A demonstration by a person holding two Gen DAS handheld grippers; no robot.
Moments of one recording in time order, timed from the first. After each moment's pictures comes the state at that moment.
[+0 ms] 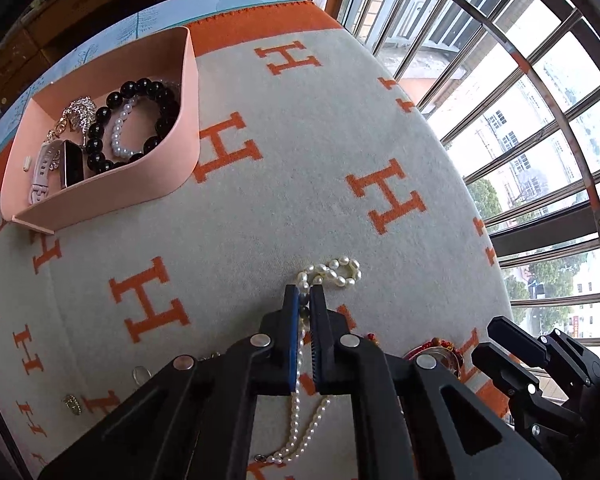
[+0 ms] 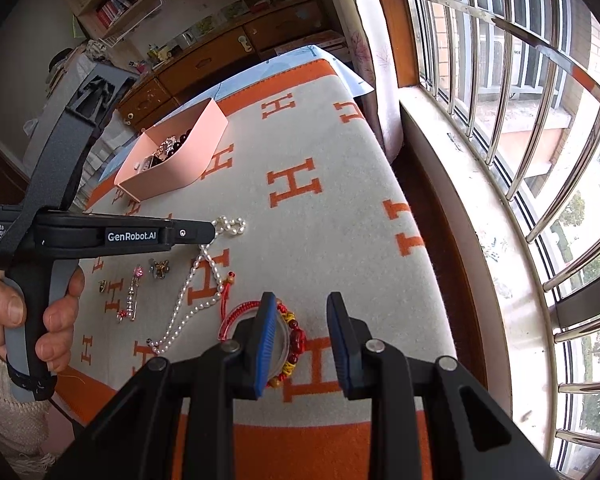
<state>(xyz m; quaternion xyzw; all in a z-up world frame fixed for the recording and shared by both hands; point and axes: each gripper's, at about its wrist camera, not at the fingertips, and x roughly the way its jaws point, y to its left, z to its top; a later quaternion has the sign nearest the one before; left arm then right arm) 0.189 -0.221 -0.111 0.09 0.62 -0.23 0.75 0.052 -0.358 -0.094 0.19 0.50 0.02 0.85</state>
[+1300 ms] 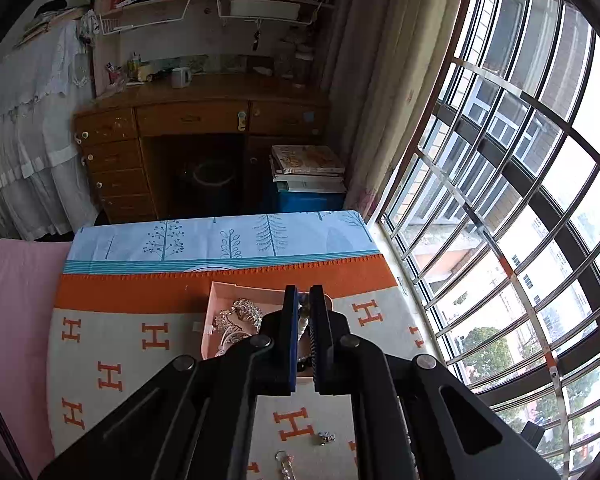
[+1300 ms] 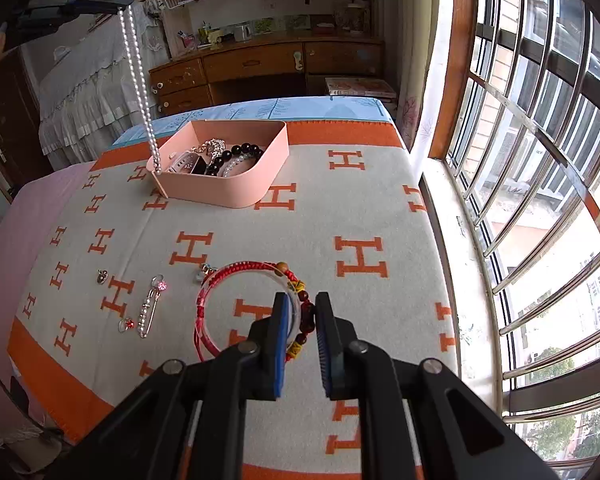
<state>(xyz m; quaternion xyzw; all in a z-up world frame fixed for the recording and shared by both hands) 0.253 -0.076 0.108 -0.04 0.41 -0.16 0.90 0.090 -0.277 -0.052 0.02 0.46 0.03 0.89</state>
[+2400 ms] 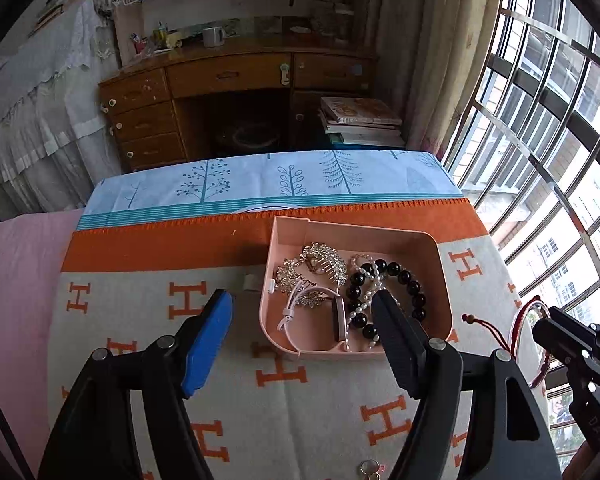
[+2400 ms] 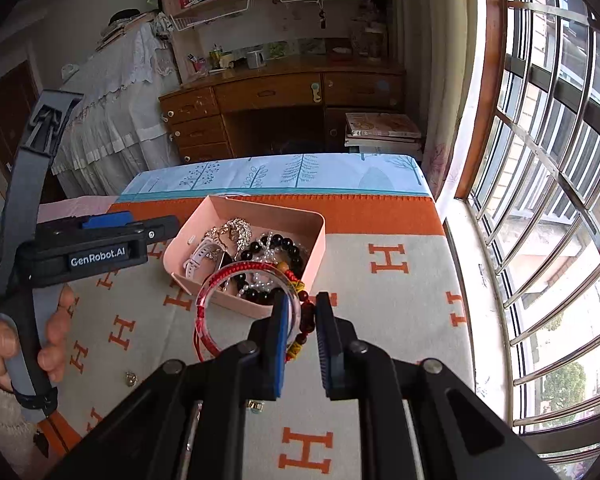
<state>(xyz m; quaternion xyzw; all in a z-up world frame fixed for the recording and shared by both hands) 0.278 -0.034 -0.024 0.01 0.44 -0.09 0.89 0.192 -0.243 -0.006 0.03 0.43 0.05 0.90</state>
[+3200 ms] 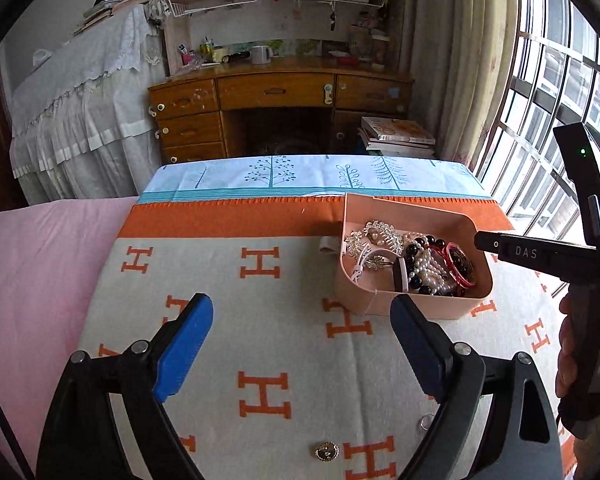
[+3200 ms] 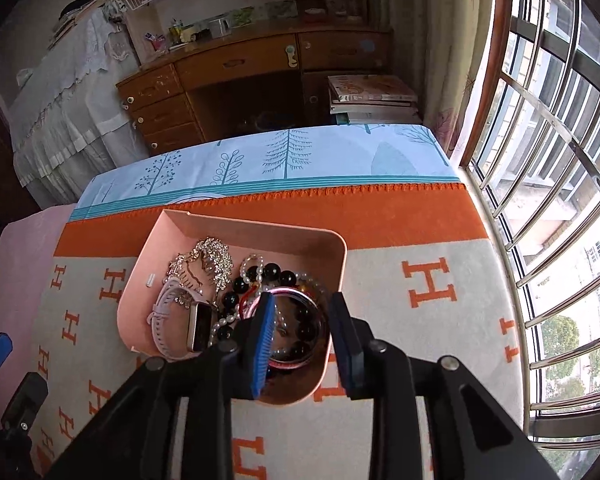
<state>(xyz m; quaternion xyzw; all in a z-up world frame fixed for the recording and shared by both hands) 0.210 0.021 -0.034 0.00 0.40 -0.04 0.92 0.285 -0.219 -0.056 0.06 0.49 0.00 0.87</state>
